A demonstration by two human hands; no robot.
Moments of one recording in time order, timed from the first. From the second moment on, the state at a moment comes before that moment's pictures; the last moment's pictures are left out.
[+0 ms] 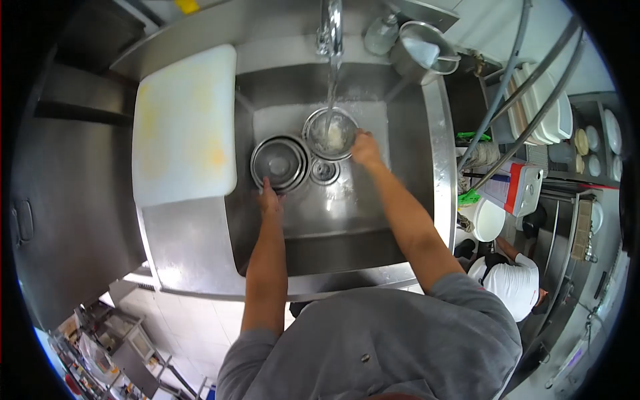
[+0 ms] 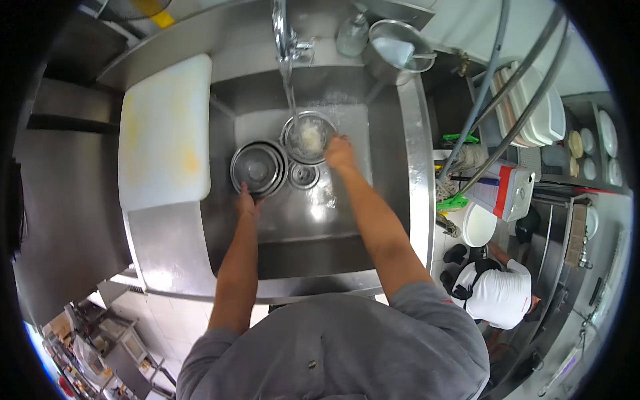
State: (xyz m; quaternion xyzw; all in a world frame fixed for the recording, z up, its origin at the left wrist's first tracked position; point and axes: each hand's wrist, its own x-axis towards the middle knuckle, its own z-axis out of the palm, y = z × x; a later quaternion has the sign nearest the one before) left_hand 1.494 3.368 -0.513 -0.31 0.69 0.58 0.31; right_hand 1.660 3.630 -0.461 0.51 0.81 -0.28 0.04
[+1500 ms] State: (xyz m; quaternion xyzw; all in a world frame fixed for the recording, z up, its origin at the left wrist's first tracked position) left_hand 1.468 3.369 -0.578 -0.08 0.97 0.22 0.09; right_hand 1.673 3.800 -0.177 0.42 0.88 0.02 -0.20
